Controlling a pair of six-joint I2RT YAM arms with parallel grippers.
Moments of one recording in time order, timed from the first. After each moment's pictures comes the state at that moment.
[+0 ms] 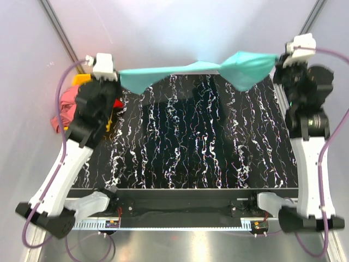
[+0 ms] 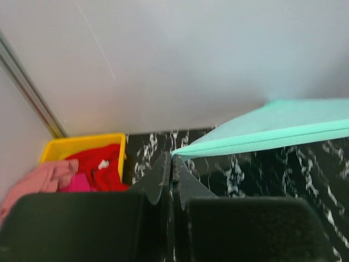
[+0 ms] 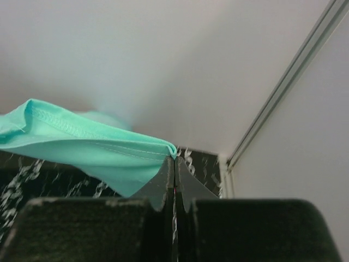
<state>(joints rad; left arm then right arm) -0.42 1.12 1.41 -0.23 -0.34 0.06 0.01 1.17 1.62 -0.34 -0.03 -0.25</state>
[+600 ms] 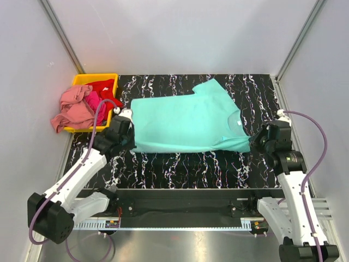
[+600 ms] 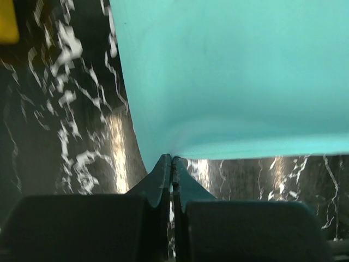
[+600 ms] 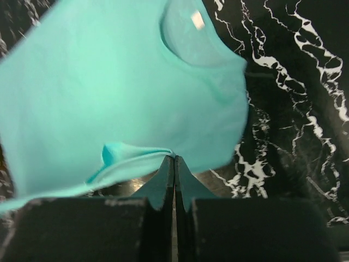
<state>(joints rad) -0.42 1.03 0.83 -0.62 -0.17 -0.32 0.05 0.73 0.83 -0.73 0.03 0.51</state>
